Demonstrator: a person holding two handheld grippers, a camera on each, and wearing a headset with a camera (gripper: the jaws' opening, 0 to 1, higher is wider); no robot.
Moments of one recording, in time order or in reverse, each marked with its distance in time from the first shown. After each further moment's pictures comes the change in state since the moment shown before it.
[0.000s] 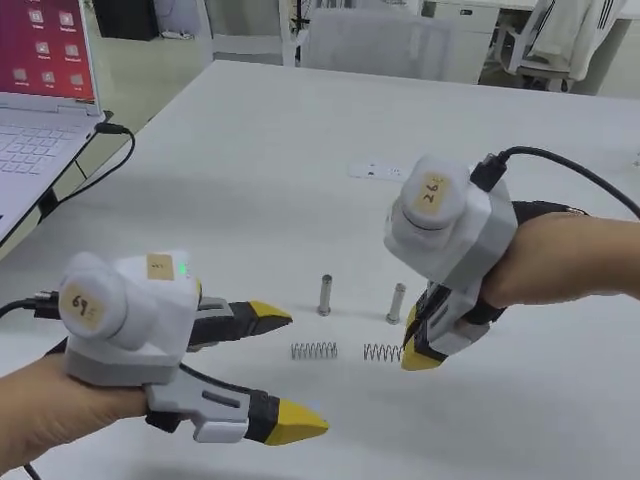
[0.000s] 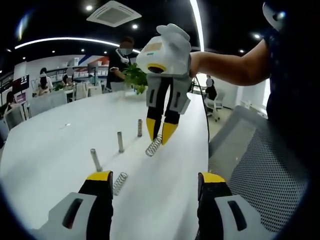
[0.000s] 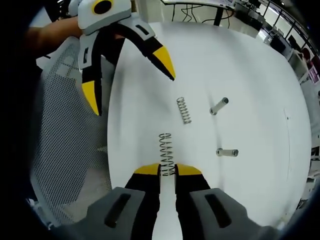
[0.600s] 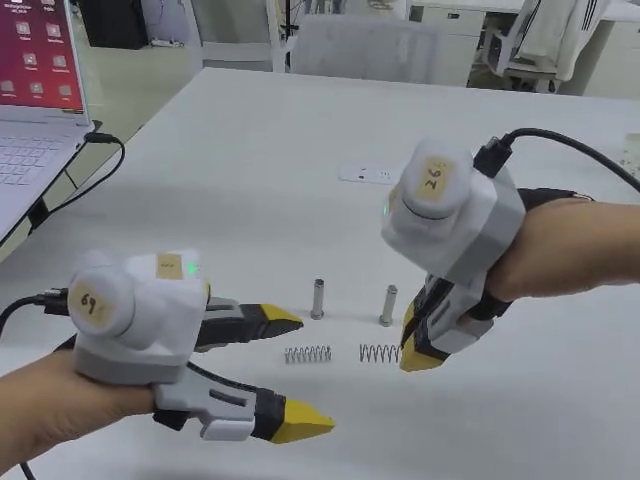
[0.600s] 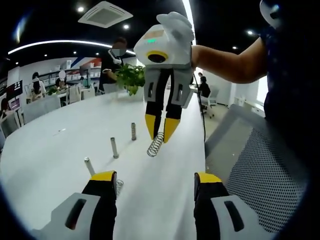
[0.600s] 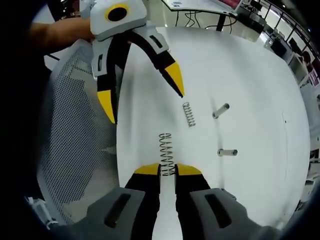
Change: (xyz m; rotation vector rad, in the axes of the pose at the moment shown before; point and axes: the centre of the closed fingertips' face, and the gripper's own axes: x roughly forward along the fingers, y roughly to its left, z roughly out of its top) left arm 0.010 -0.005 0.009 0.046 0.008 -0.051; right arm -0.017 0.011 0.006 -0.017 -0.017 0.004
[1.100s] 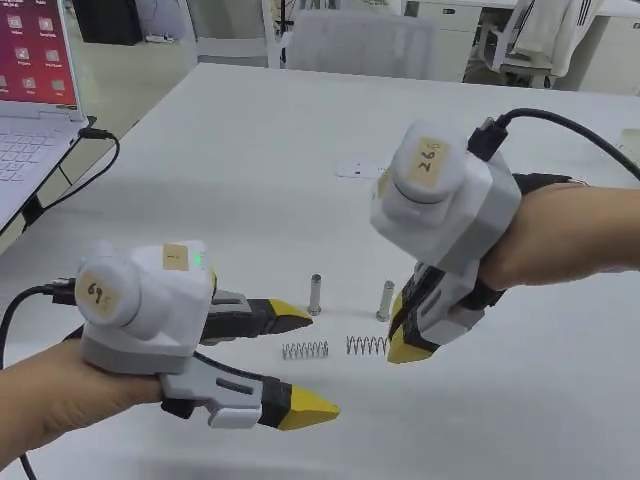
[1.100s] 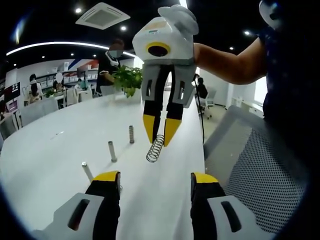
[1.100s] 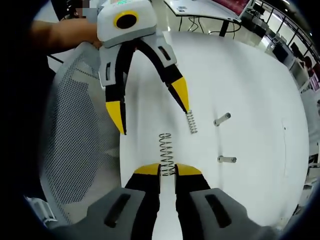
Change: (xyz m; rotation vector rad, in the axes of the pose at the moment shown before) left arm 0.004 -0.002 0.006 0.012 -0.019 -0.020; right arm -0.005 0.006 0.014 -0.029 -0.020 0.003
